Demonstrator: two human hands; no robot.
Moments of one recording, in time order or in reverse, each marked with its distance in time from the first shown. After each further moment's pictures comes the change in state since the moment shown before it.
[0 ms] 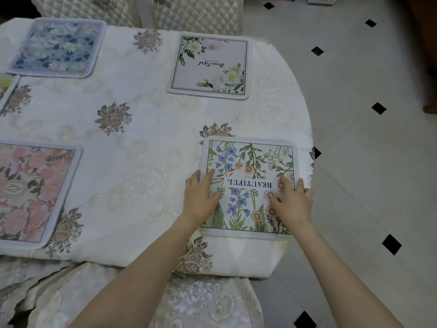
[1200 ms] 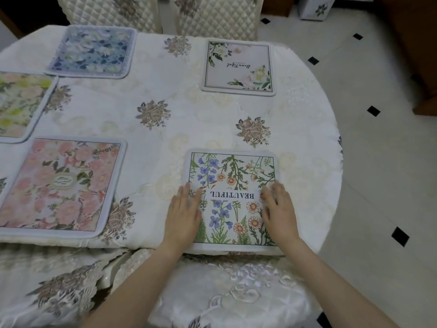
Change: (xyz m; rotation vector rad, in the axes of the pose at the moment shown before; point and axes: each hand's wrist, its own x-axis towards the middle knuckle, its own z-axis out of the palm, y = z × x) left_hand -0.083 -0.185 -0.061 0.367 0.113 0.235; right_hand -0.116 -0.099 0.103 0.049 0.217 -0.383
